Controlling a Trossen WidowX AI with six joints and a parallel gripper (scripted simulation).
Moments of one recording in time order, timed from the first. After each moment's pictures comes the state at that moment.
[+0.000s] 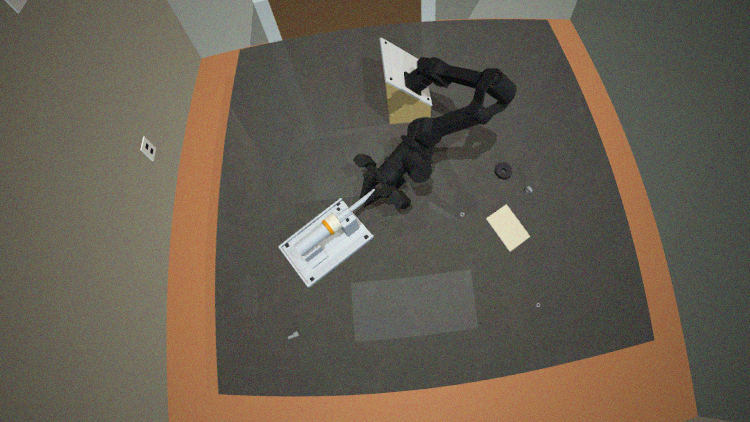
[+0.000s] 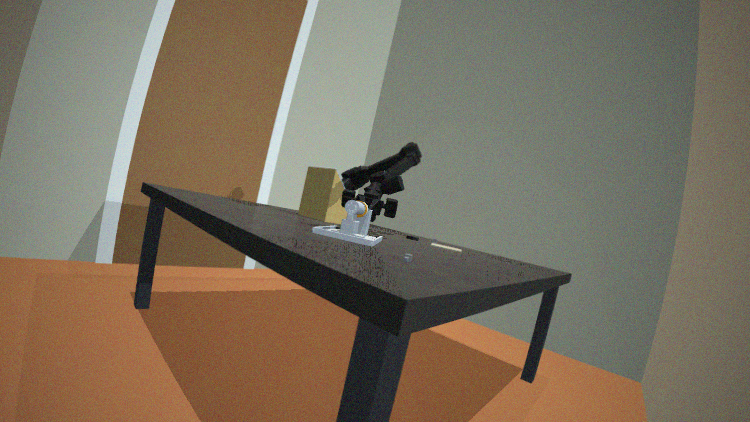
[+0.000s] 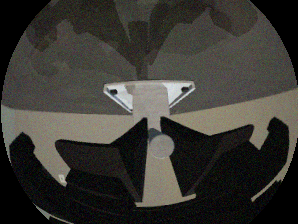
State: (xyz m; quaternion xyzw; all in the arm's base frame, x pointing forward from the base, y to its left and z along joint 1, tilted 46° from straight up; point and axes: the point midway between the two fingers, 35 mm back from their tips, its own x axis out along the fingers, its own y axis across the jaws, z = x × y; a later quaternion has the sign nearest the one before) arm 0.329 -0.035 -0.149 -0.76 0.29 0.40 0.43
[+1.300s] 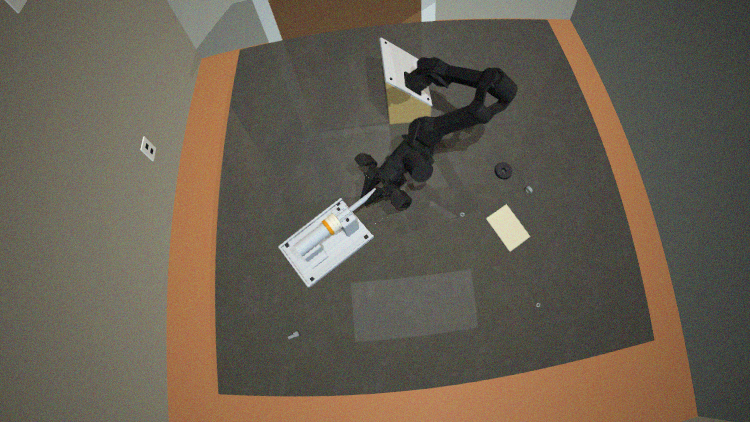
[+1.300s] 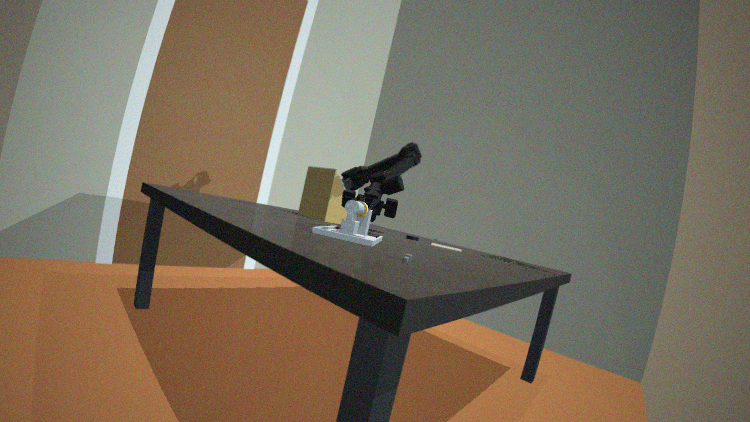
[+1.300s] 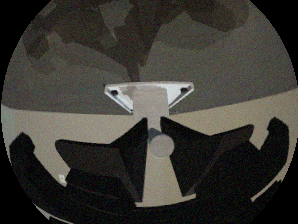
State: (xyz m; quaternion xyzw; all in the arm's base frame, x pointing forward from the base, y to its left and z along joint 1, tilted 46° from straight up) arm 0.327 -0.034 -0.147 -0.76 0.29 0.40 0.43
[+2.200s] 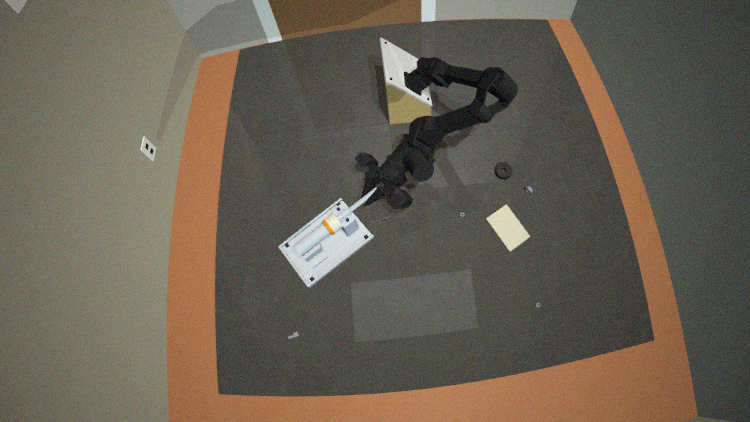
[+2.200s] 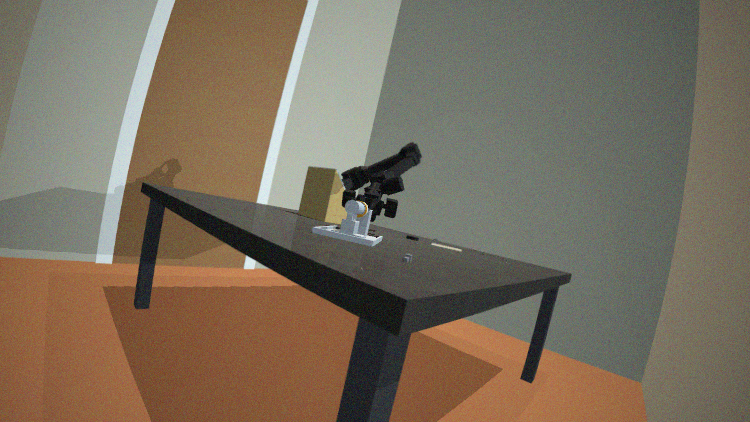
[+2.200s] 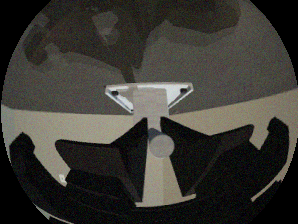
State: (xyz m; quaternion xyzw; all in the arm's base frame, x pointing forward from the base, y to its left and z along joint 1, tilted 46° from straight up) arm 0.325 -0.032 -0.145 -0.76 0.29 0.40 0.43
